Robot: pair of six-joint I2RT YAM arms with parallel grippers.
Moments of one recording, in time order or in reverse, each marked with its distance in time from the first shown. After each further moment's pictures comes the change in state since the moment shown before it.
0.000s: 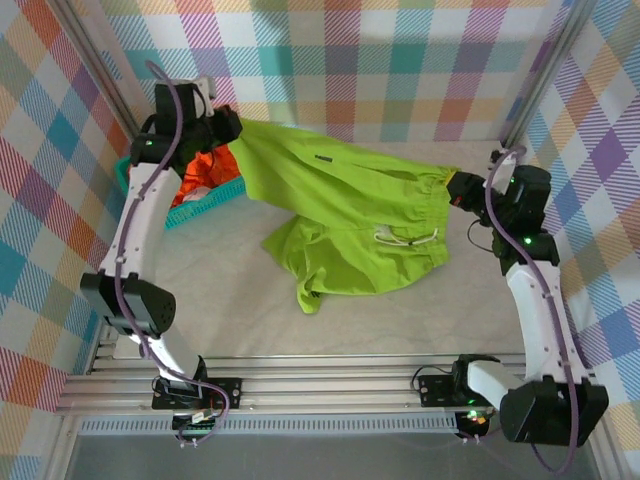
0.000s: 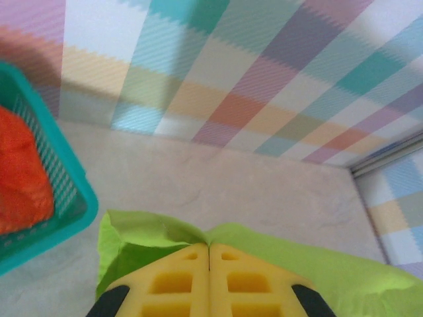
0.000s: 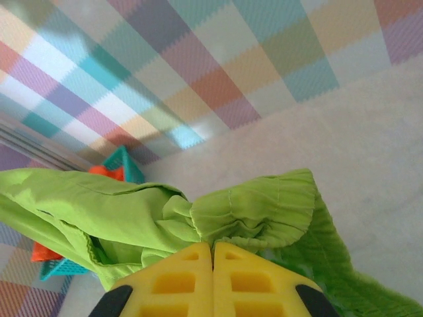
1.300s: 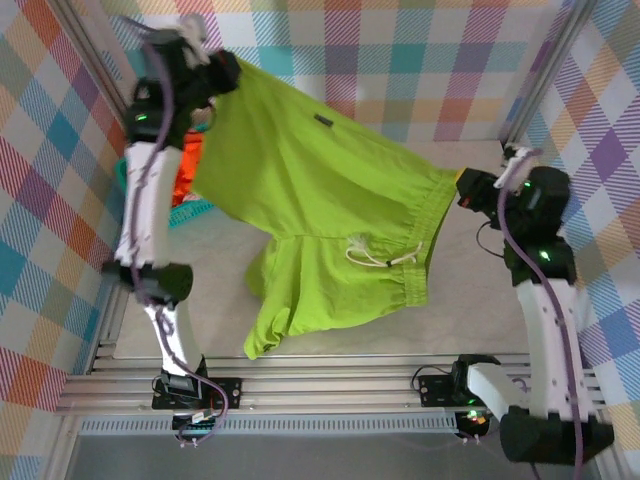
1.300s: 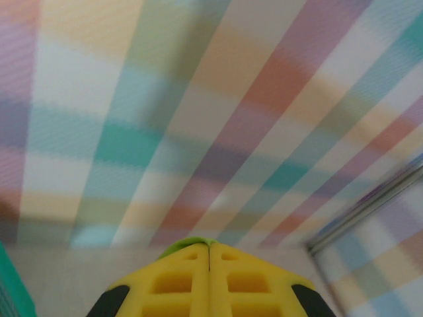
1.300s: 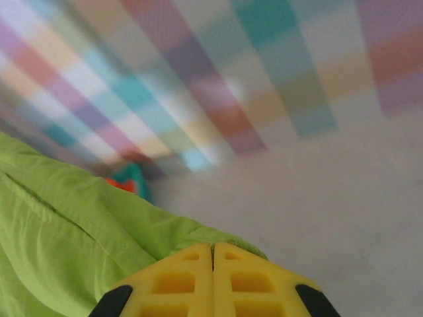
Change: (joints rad) left arm -0.059 0.310 0.585 -0.072 -0.047 -0.022; right arm 0.015 -0.051 0.061 -0.140 0.093 -0.064
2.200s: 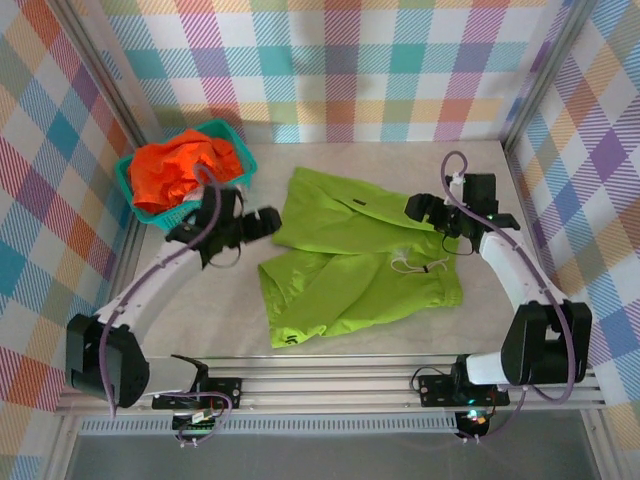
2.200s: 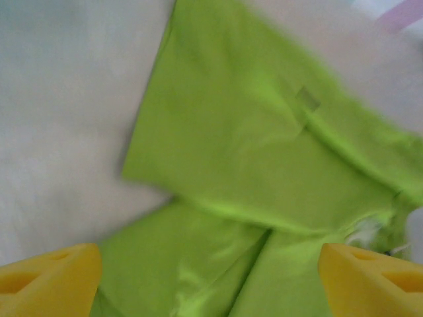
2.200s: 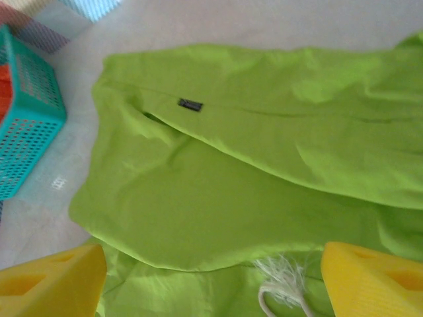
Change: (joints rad) left arm -0.157 -0.679 -1.576 0.320 -0.048 -0.176; right arm 0.096 0.383 -0.123 0.019 -0.040 -0.032
